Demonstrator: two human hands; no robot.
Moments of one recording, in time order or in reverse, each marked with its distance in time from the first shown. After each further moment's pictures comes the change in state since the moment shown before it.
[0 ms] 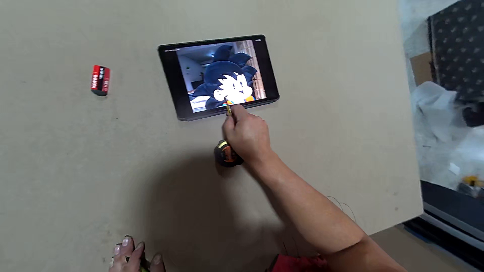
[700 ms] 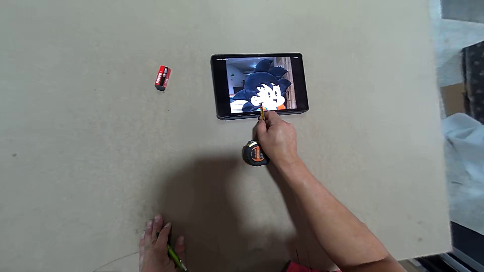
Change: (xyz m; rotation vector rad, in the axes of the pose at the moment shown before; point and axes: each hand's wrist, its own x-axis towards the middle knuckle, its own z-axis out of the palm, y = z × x) left_hand 0.000 -0.001 0.001 -0.059 0.031 0.010; right_hand 0.000 0.003 0.007 -0.046 0.096 -0.026
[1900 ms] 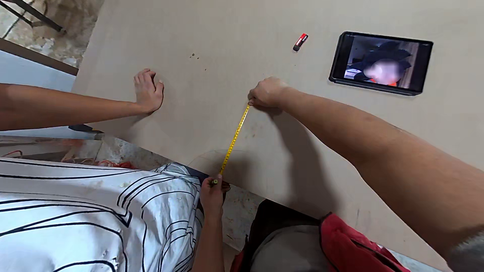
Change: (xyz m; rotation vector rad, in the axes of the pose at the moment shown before) left_hand -0.103 -0.038 -0.082 -0.777 0.339 -1.193; right_hand -0.058 -0.266 0.104 -0.574 -0.619 -1.181
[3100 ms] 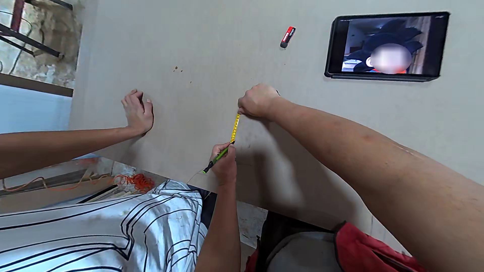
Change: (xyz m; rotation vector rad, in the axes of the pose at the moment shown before) left_hand 0.049 0.088 0.114 0.096 -0.015 0.487; right_hand -0.002 0.000 0.005 0.062 0.027 0.034
